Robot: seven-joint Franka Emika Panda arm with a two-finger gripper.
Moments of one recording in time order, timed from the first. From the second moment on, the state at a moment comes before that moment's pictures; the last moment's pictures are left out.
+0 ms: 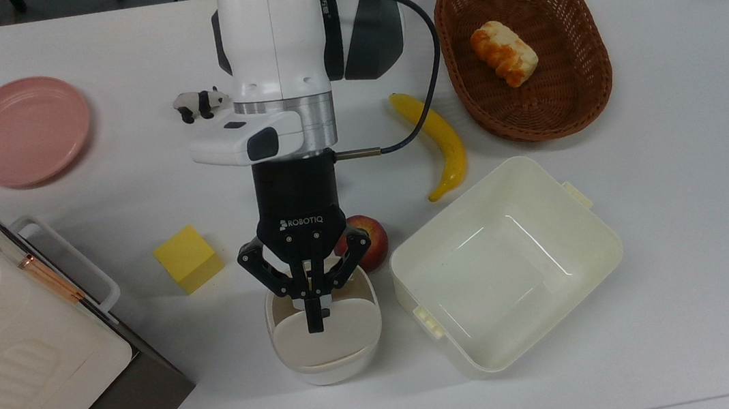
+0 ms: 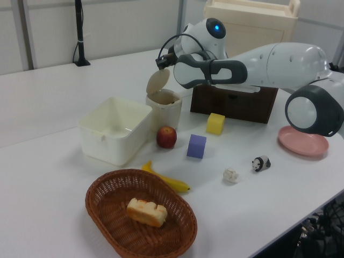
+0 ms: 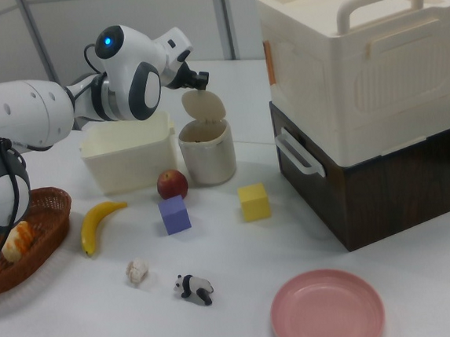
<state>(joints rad) 0.05 0.63 -0.01 -1.30 -0.07 2.81 0.02</state>
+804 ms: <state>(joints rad) 0.05 0.64 -0.01 -1.33 -0.08 2.81 0.02</state>
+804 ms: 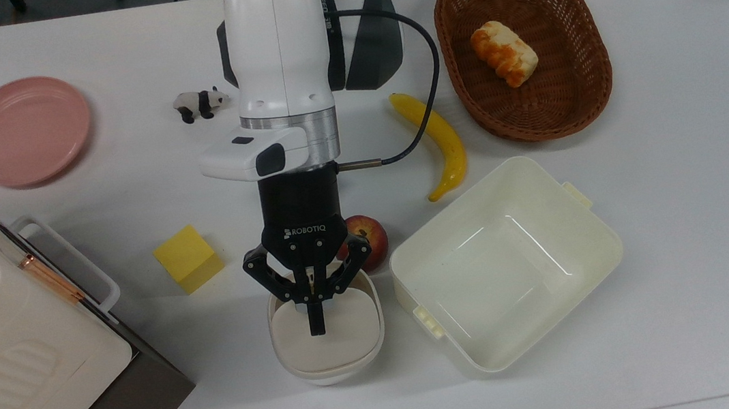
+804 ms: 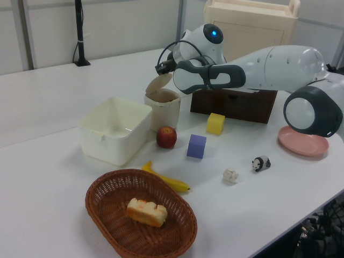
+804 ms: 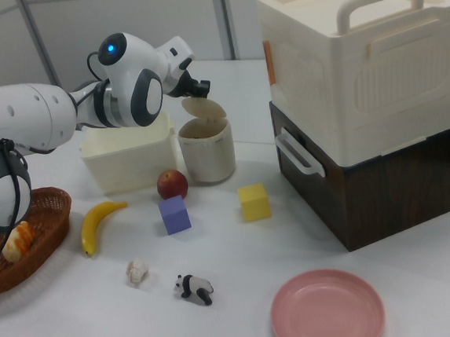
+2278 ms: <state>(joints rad) 0.05 0.48 -0.01 -1.59 -0.08 2.81 -0.04</state>
